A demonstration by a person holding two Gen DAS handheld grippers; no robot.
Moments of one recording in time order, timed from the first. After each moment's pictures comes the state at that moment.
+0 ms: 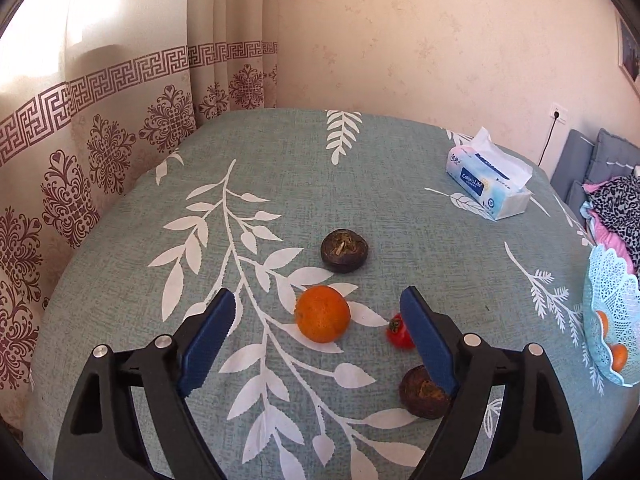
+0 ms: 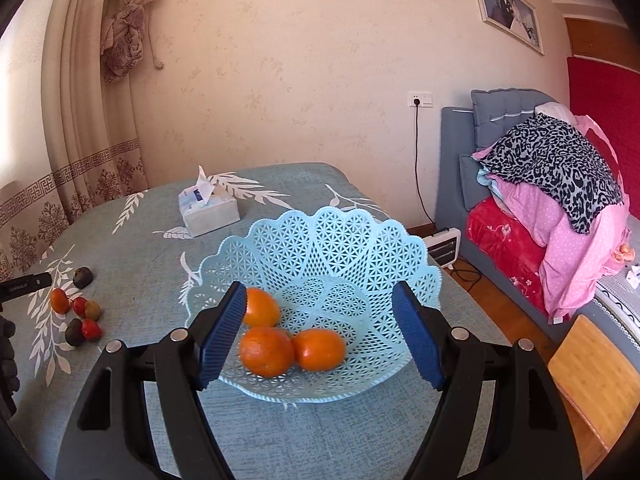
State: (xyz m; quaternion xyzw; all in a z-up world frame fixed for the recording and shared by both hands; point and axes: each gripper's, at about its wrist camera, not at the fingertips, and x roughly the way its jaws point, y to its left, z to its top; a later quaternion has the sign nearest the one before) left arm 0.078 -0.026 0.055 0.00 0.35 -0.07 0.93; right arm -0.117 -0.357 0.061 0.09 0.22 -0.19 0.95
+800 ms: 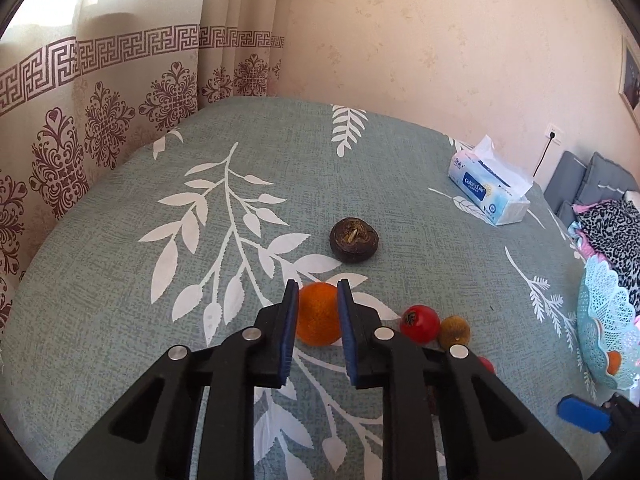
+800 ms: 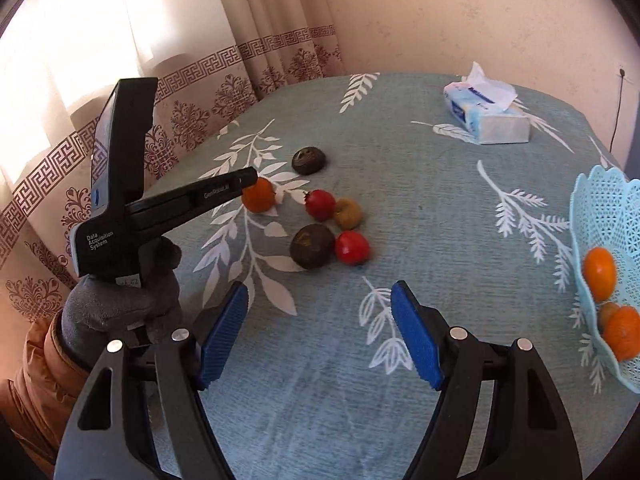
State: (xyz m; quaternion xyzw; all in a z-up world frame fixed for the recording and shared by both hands) left arm 0.077 0.000 0.038 -0.06 0.34 -0.09 0.93; right arm -0.027 -0.170 0.036 0.06 0.39 0.16 0.91
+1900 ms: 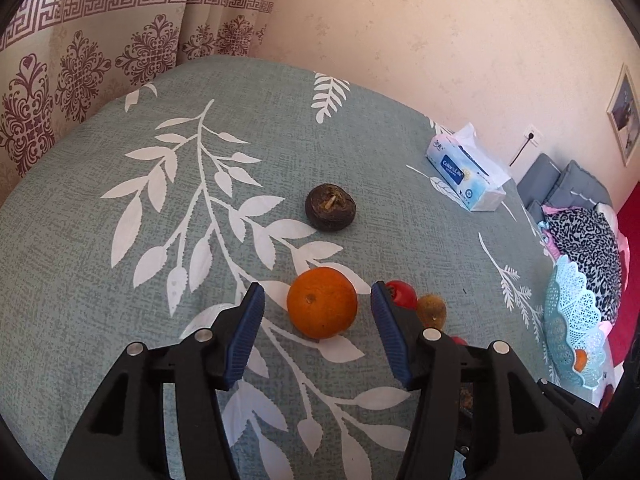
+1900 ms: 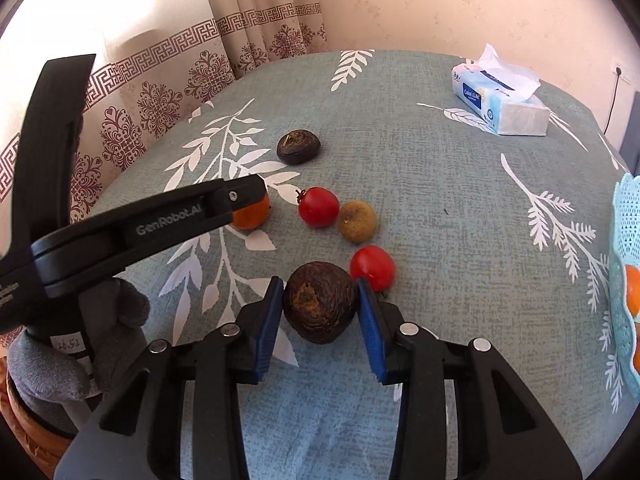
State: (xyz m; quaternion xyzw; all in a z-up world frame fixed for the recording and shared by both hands) left arm 0.085 0.001 0.023 -0.10 0.40 -0.15 0.90; right arm 0.013 -0.149 0.016 0.05 0.41 0.11 0.90
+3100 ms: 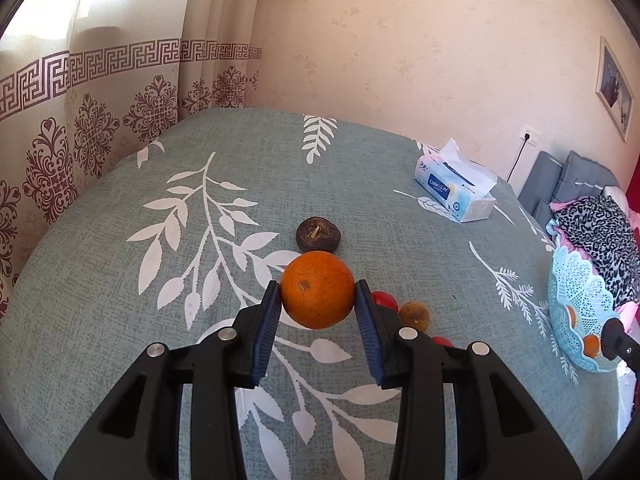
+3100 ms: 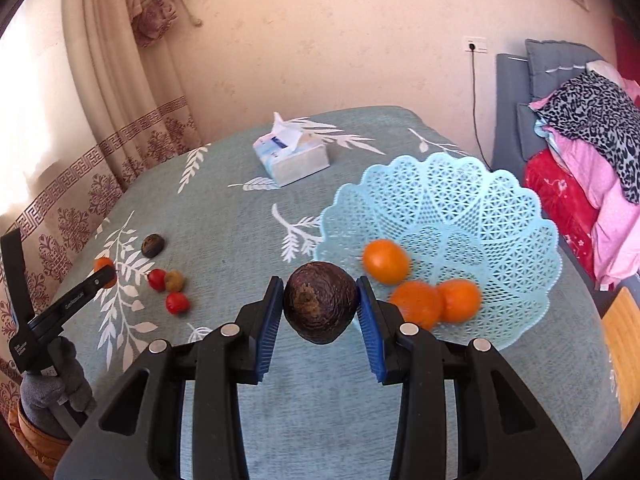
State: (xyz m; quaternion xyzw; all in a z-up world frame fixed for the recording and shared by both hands) left arm 0.052 -0.010 0.047 -0.05 0.32 -0.13 0.94; right arm -0.082 -0.306 0.066 0.15 0.31 -0.10 0.93
